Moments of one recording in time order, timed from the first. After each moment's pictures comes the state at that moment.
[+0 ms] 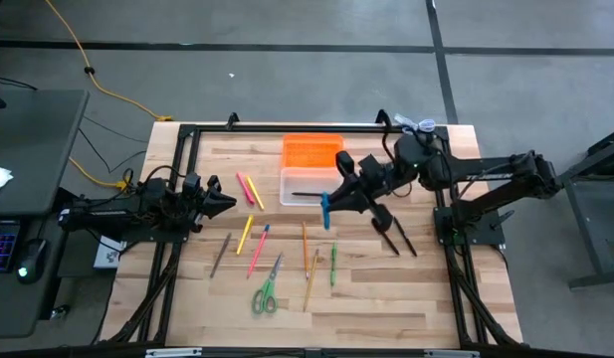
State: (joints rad) left arm 0.06 0.01 0.02 0.19 0.09 -0.50; right arm 0.01 1.29 1.19 0.17 -0.45 0.15
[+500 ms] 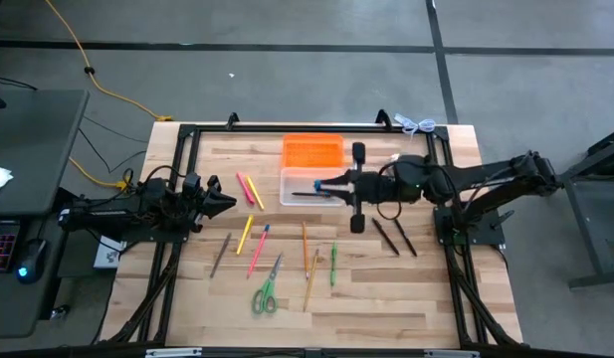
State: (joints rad) left arm 0.06 0.01 0.02 0.19 0.09 -0.50; right arm 0.15 1.29 1.19 0.10 0.22 -0.28
